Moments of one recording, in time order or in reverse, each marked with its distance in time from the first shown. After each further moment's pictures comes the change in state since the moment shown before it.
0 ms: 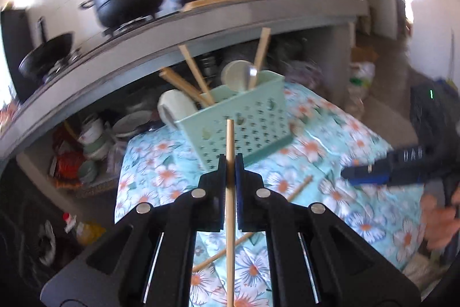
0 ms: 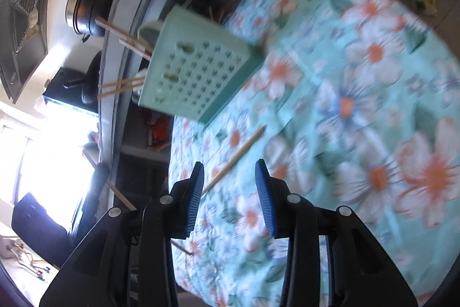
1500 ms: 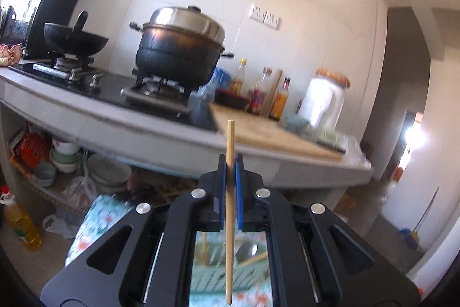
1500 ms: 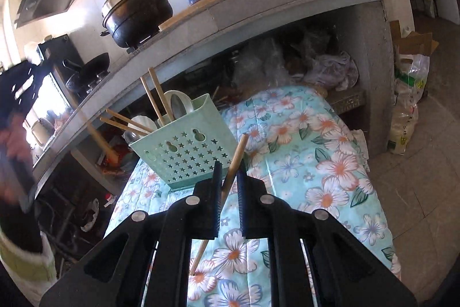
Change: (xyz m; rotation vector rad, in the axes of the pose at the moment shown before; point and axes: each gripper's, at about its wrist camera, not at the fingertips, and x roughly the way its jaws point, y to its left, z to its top) left arm -0.011 0.110 0.150 -0.513 -0.422 -0.139; right arm -0.069 0.075 0.019 -0.459 -0.409 -0.278
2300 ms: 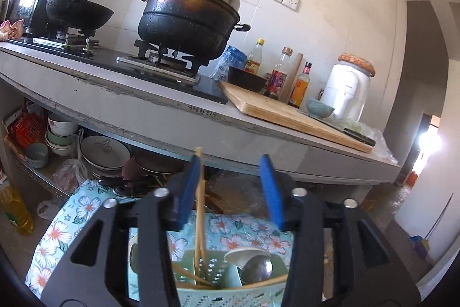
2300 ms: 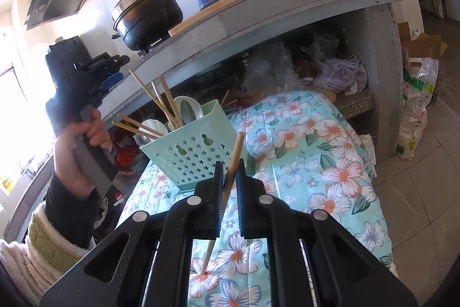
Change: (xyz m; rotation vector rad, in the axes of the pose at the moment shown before) left arm 0.081 0.004 -0.058 -0.024 0.040 0.075; right arm -0.009 -0.002 0.006 -0.012 -0.005 0.065
